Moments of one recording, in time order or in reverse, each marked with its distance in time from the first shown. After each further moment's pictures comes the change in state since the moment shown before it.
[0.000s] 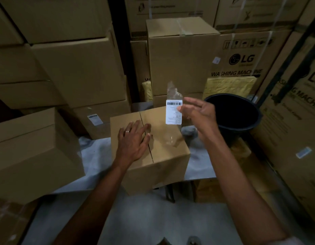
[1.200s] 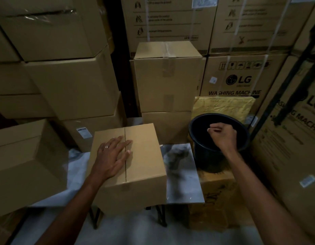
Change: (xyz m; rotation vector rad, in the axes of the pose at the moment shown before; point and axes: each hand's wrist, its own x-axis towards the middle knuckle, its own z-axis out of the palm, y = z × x) left_hand 0.003 0.000 0.001 -0.048 -0.020 -0.030; right_hand 0.101 0.057 -0.162 -0.683 0.242 -0.052
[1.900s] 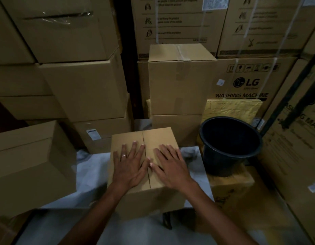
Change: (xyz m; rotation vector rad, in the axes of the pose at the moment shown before) left_hand -0.014 0.035 0.006 0.153 -0.122 -0.106; right_hand -0.158 -0.076 0.123 -0.616 -0.581 -0.647
